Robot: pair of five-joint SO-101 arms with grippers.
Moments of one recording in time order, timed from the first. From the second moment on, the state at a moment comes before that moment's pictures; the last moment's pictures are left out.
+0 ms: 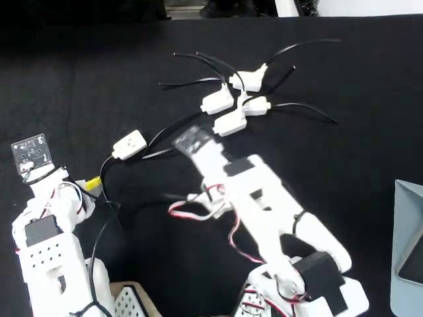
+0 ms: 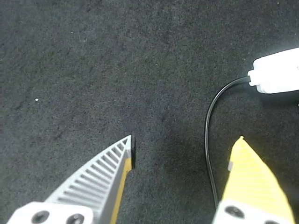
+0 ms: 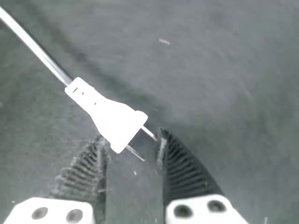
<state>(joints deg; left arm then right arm) -29.0 -65.8 74.9 52.6 -2.6 -25.6 -14.8 50.9 55.8 16.0</state>
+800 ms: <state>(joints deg) -28.6 -65.8 74.9 52.6 -2.6 -20.6 -22.2 44.4 64.2 24.9</state>
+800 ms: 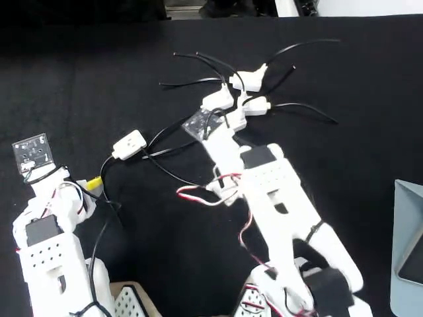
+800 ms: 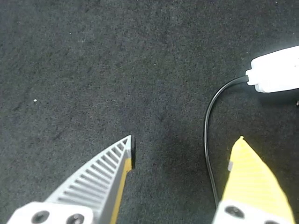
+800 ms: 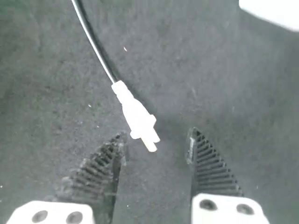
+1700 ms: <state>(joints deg) -28.6 -65.8 74.9 52.6 -2.6 -22.8 -9.2 45.6 54.4 36.0</state>
